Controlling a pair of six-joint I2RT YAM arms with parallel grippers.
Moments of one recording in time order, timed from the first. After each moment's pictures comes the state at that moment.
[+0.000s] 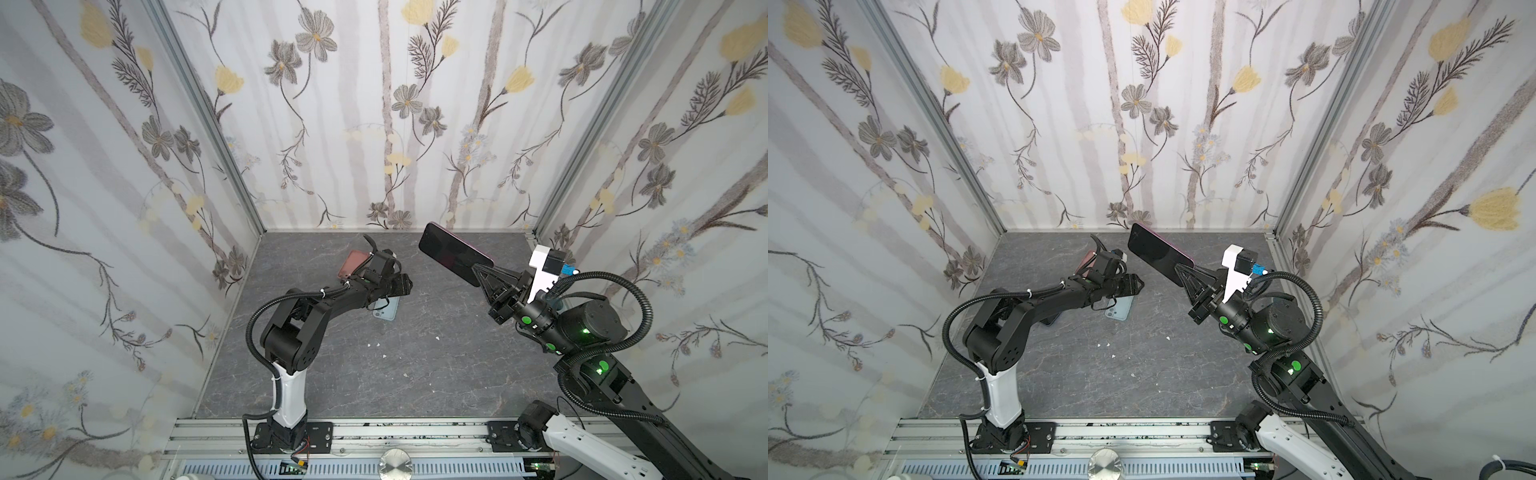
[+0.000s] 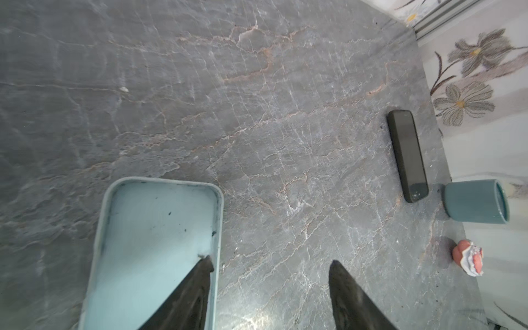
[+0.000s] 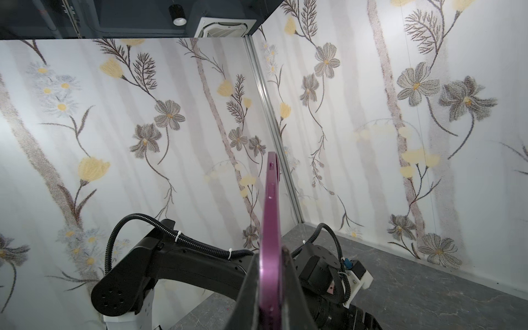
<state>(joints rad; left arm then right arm) -0.58 1.96 1.27 -0.07 0.19 -0.60 0.69 0.69 0.91 0.09 -0.18 0.36</state>
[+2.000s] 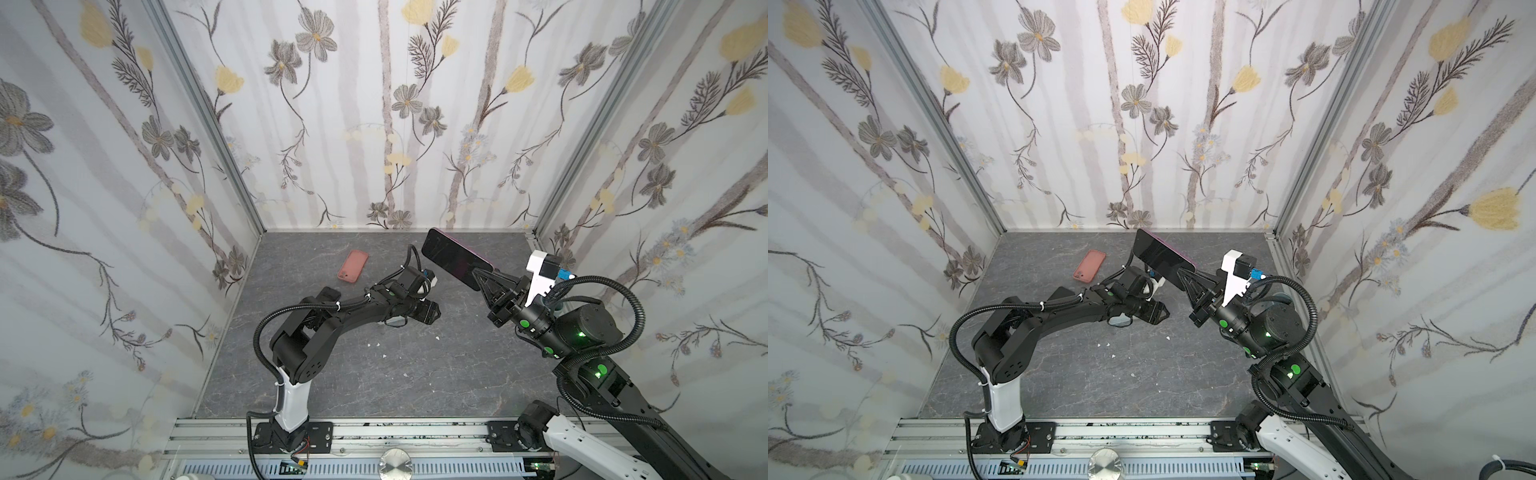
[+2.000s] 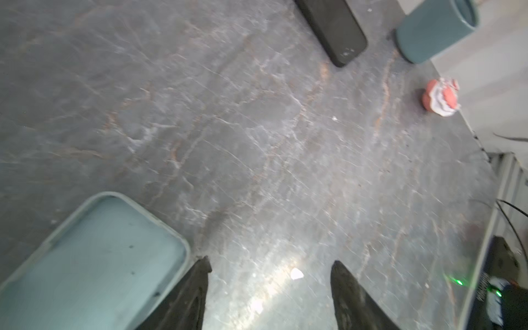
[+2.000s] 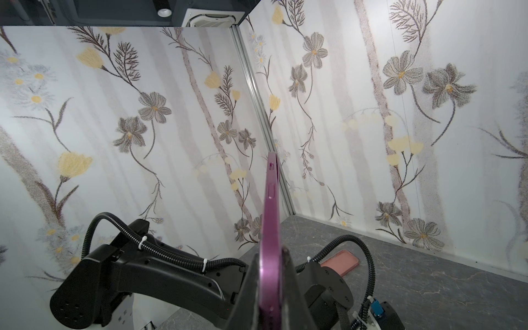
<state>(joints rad) -0.78 1.96 1.32 -0.22 0.26 -0.30 0.69 0.67 0.87 0.07 -0.15 0.37</state>
